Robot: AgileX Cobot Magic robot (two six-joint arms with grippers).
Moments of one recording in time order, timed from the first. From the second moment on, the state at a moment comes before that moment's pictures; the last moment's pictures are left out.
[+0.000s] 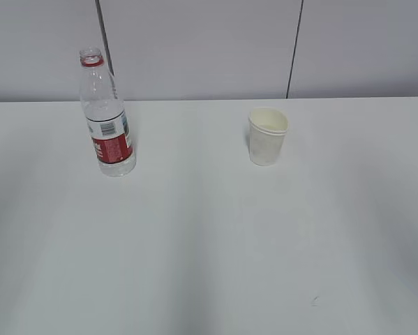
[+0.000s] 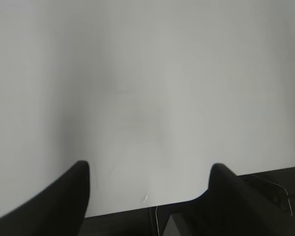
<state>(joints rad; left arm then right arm) -0.16 0.79 -0.93 0.05 1.25 -0.05 0.20 0.78 -0.93 0.05 1.25 0.12</state>
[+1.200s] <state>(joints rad) -0.16 -0.02 -0.55 -0.04 1.18 0.04 0.20 -0.02 -0.54 0.09 1.18 -0.08</state>
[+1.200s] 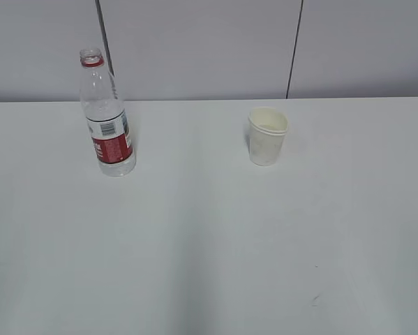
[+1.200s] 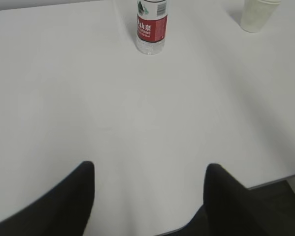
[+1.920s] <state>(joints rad) -0.16 -0.02 -0.51 -0.03 1.12 0.05 0.20 -0.02 -0.50 0.12 1.16 -0.14</state>
